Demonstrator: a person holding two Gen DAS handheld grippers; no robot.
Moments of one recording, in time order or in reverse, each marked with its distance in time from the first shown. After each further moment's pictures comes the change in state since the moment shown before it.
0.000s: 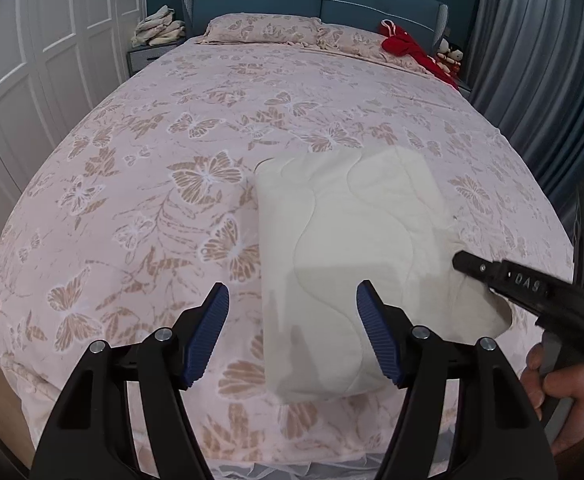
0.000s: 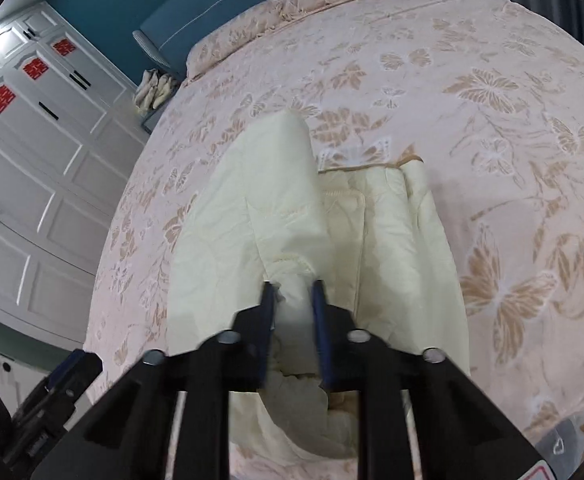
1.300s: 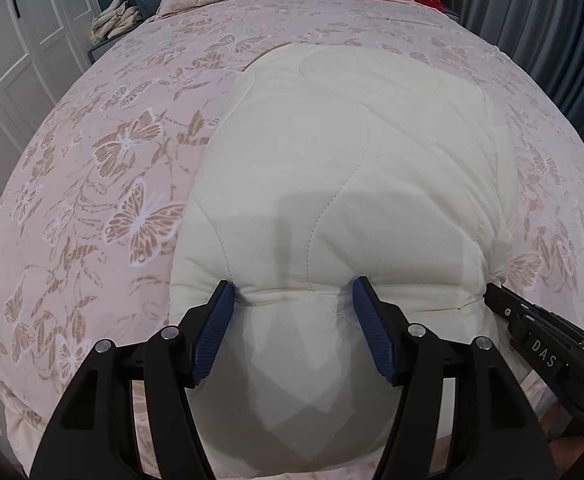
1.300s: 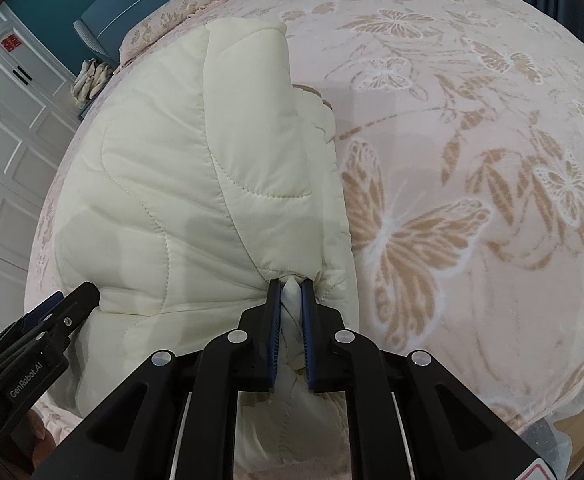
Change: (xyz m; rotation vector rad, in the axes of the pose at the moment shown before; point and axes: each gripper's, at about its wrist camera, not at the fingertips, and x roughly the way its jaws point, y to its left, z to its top) left arm 0.119 -0.093 -0.039 0.176 0.160 0.070; right arm 0.044 -0.103 -0.049 0.065 0.066 -0.218
